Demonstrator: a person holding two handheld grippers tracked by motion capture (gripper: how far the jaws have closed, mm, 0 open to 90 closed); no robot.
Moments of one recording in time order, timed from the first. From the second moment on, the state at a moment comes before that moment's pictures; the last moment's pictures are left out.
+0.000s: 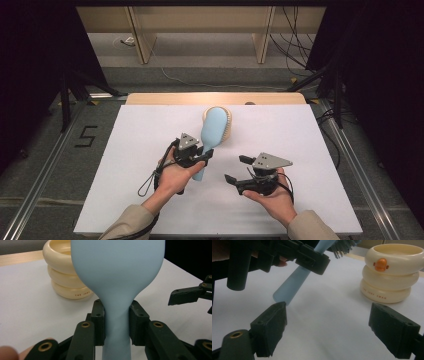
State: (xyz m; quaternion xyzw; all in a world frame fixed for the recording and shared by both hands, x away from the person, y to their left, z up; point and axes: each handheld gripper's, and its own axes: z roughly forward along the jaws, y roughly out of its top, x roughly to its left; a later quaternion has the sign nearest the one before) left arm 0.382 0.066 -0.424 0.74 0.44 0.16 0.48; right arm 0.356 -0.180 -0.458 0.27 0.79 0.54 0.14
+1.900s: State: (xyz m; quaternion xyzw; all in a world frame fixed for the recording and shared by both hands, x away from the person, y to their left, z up) left arm 0.377 0.034 -0.426 0.75 0.42 0.15 0.49; right arm 0.362 -0.139 -0.467 0.28 0.80 0.53 0.09
